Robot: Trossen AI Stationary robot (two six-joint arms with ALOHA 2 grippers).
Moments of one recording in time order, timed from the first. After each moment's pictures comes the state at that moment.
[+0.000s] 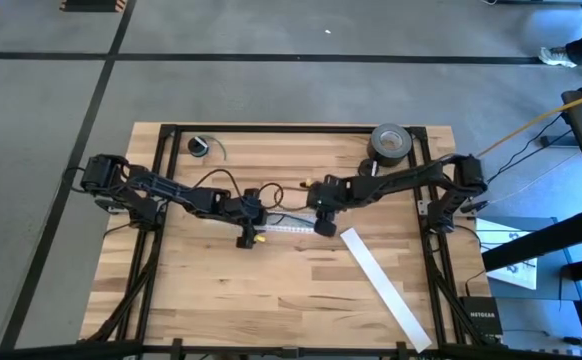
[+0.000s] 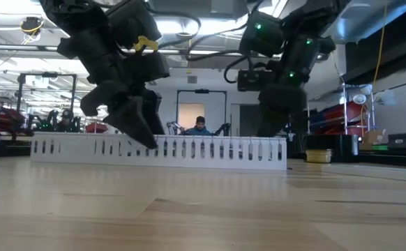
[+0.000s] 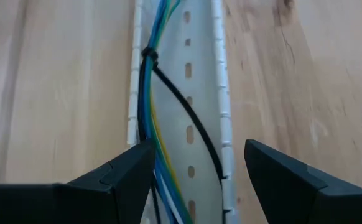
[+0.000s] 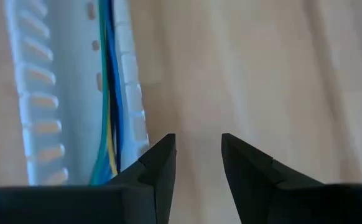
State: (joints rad) left arm -0.04 1.56 0.71 -0.04 -0.13 0.16; right arm -0.06 1.72 0.98 -0.41 0.12 0.10
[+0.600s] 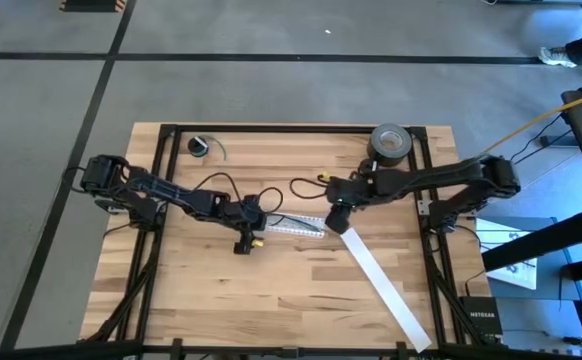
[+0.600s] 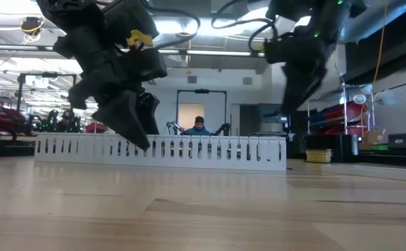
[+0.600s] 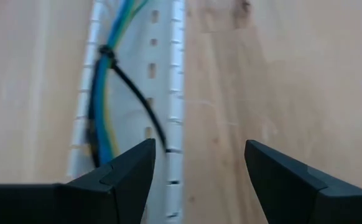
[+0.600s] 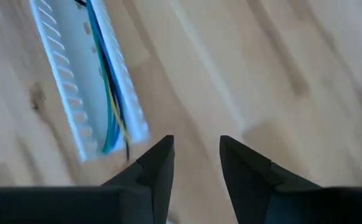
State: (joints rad) left arm -0.07 1.56 0.71 -0.05 -0.05 0.09; right arm -0.01 1.46 0.98 -0.70 0.15 0.46
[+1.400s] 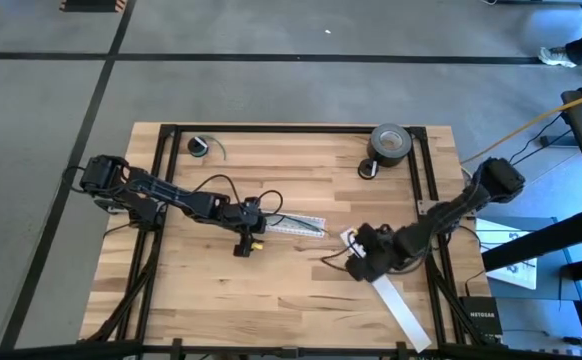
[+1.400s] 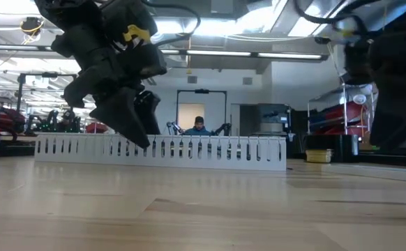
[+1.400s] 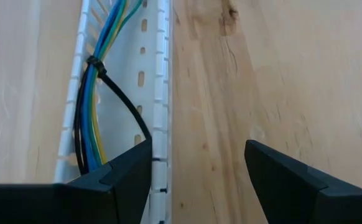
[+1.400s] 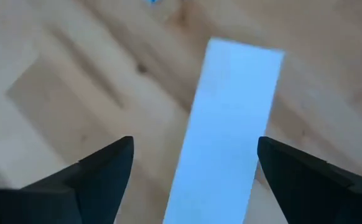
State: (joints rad) left arm -0.09 1.56 0.71 -0.03 -0.05 0.09; right arm 0.58 1.46 0.74 -0.63 0.36 1.36
